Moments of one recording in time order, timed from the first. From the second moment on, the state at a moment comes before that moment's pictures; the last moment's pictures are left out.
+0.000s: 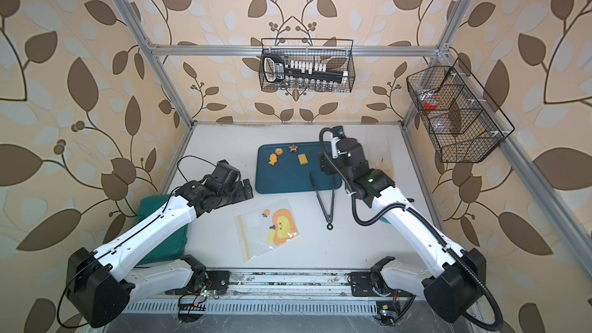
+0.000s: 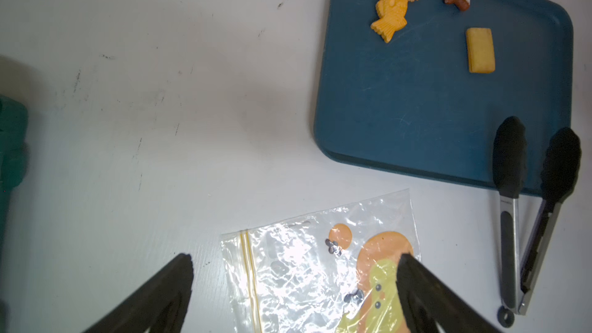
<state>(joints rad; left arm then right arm) -0.54 1.12 0.90 -0.81 -0.22 -0.78 0.59 1.23 1.07 -0.39 0.23 0.21</state>
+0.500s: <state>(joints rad) -0.65 1.04 0.71 -1.02 -0.15 -1.01 0.80 1.53 0.85 -0.18 -0.10 0.54</state>
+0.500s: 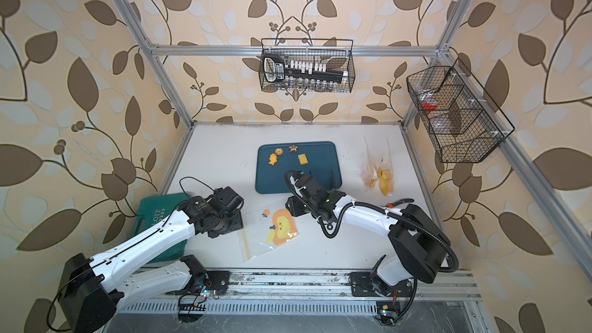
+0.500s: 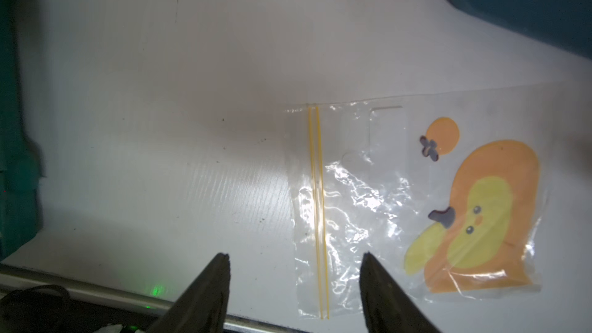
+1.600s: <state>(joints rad) -0.64 1.27 0.58 -0.85 -0.06 -1.07 0.80 1.69 0.84 -0.21 -0.12 0.68</state>
